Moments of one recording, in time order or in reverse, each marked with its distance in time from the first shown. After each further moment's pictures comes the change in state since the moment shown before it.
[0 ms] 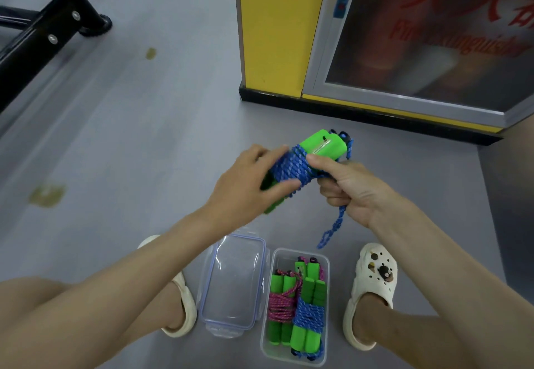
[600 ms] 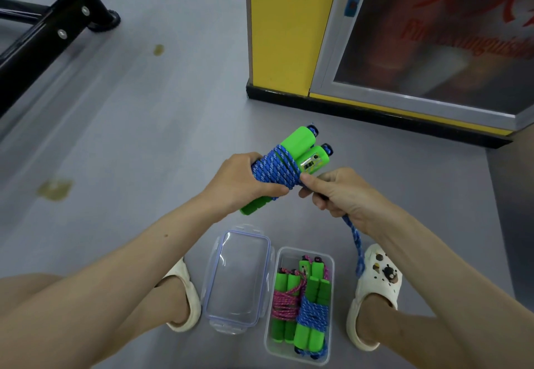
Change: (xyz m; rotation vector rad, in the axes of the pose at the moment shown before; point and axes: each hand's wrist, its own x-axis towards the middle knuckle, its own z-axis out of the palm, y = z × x) left_hand 0.001 -0.004 -0.021 -0.363 -0.135 -0.473; right_hand -0.001 0.010 0.015 -0.379 -0.016 0.013
